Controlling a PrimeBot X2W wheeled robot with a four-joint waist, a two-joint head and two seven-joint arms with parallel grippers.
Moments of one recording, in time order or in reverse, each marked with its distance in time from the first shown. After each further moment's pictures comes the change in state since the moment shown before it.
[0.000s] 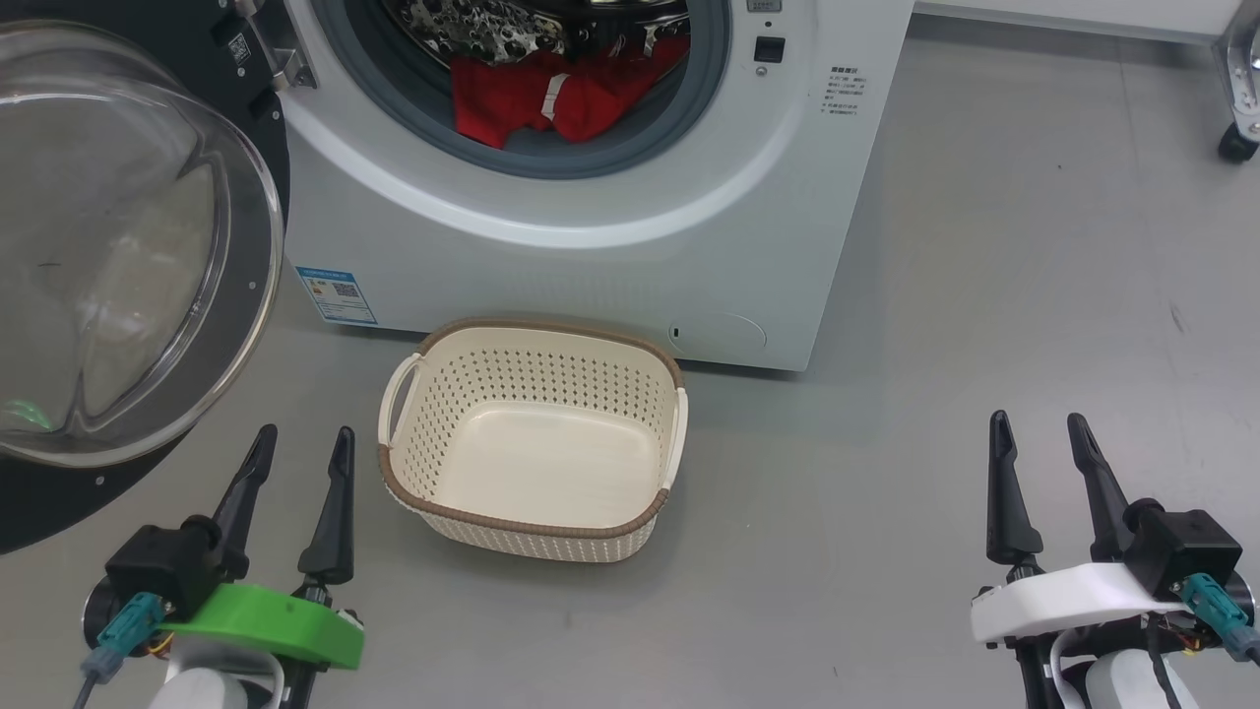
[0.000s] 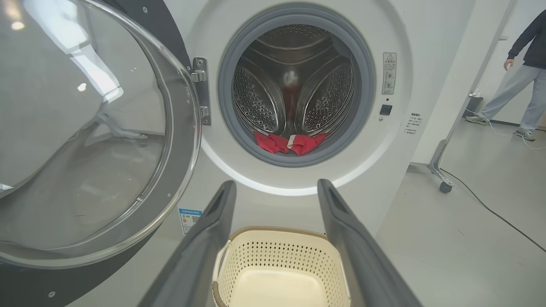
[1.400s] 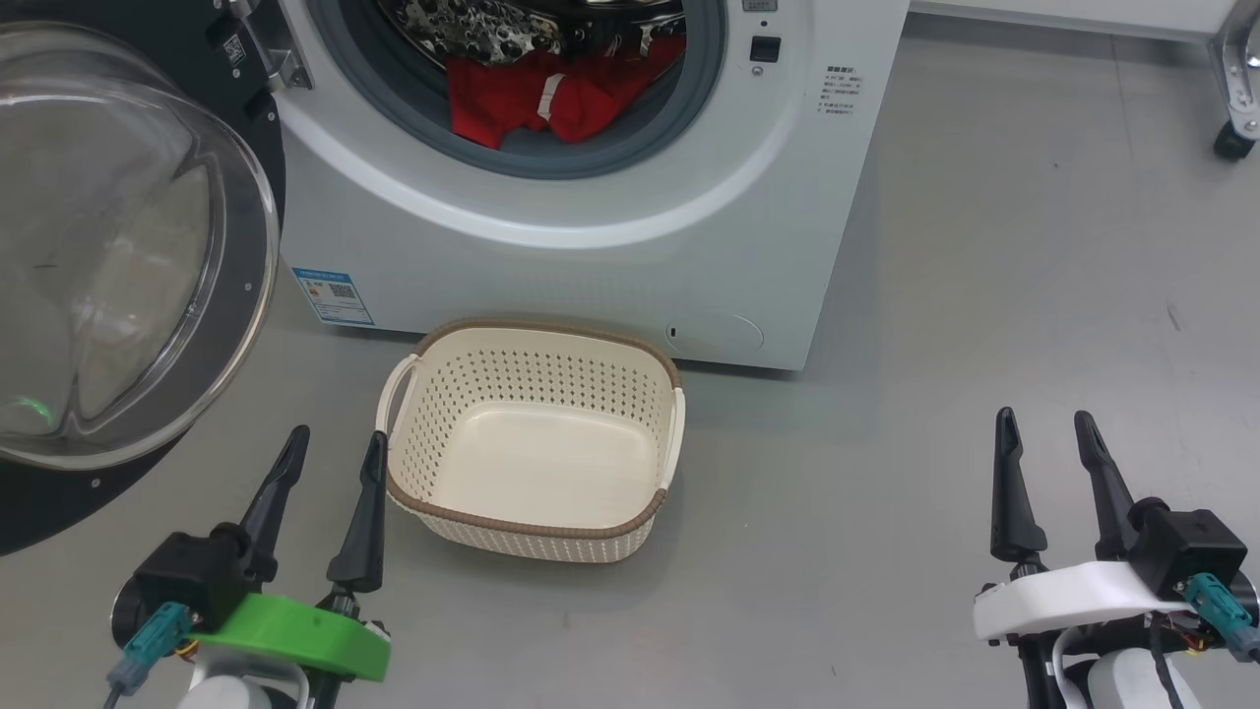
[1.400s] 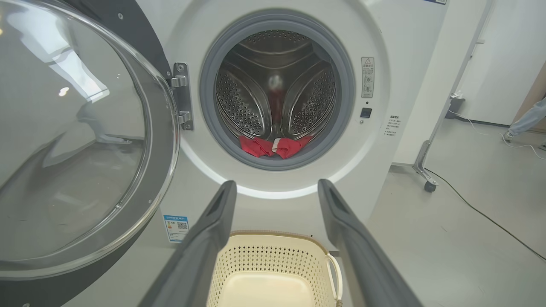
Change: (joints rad) left arm 0.021 -0.003 -0.041 -0.058 0.003 0.000 0.000; right arm 0.001 0.005 -0.009 -0.009 -0.009 -0.013 0.000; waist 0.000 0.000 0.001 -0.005
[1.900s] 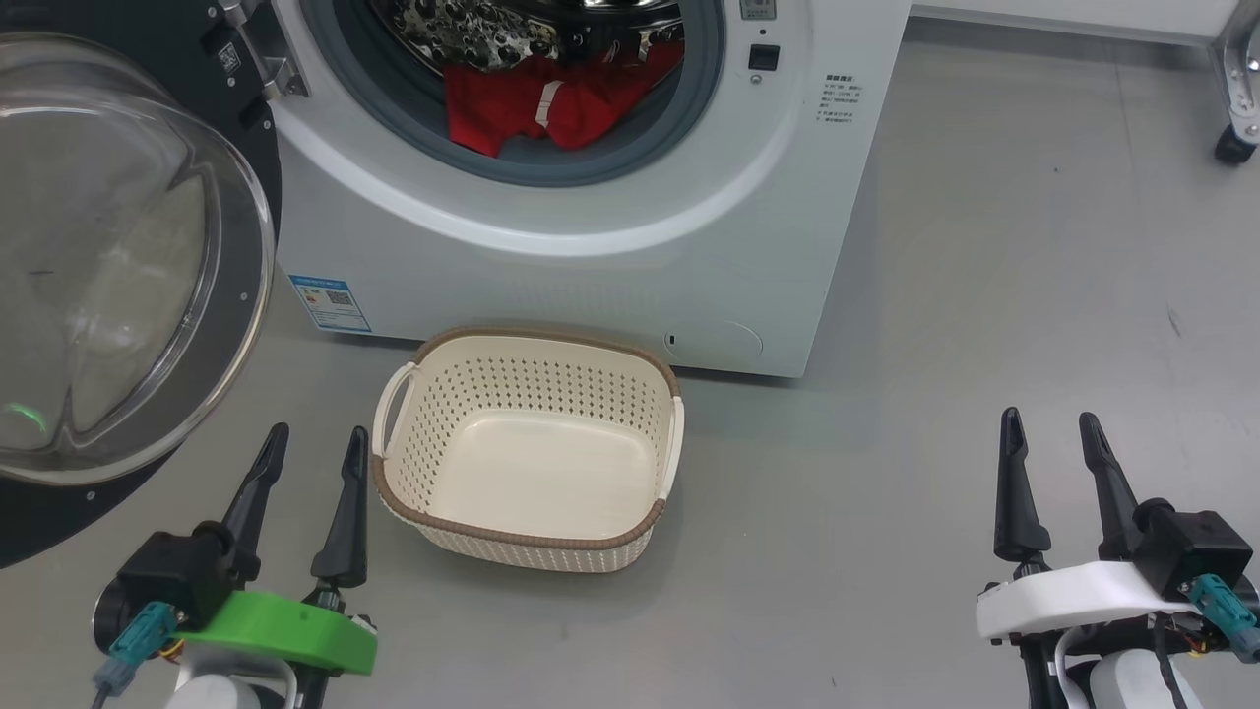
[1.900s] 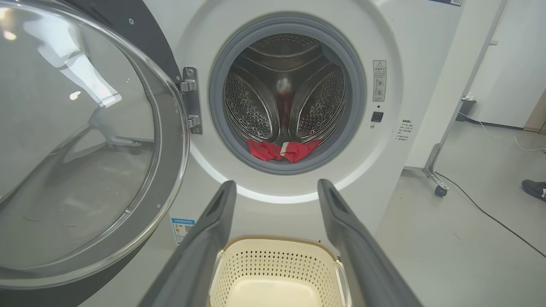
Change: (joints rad) left arm 0.002 0.006 0.012 -0.007 -0.003 0.000 0.000; right arm 0.001 0.004 -0.007 -0.001 0.010 0.000 0.000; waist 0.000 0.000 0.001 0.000
